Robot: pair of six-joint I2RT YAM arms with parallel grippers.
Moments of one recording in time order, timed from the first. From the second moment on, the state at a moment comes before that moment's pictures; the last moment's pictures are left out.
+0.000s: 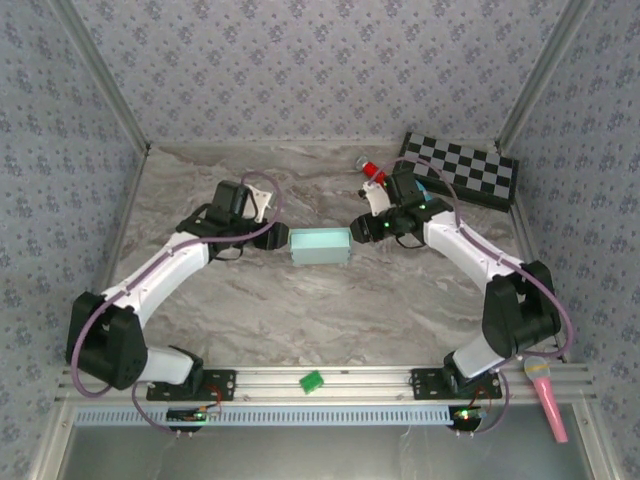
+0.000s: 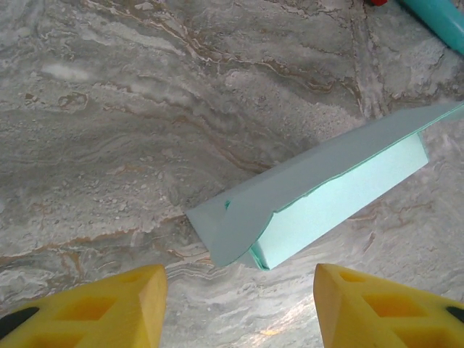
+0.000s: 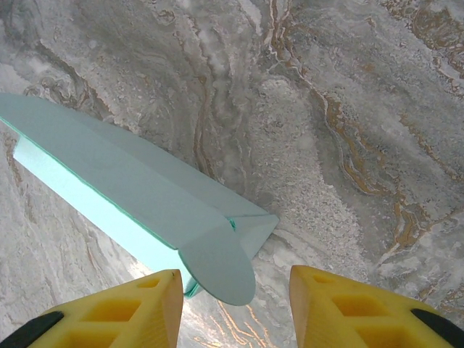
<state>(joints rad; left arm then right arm) -0.44 1.37 1.02 -0.48 0.30 -0.21 0.42 1.54 1.15 -0.54 -0.34 0.02</state>
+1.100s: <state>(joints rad) -0.44 1.47 1.02 -0.45 0.38 -0.21 0.43 1.57 1.15 -0.54 -0.34 0.06</state>
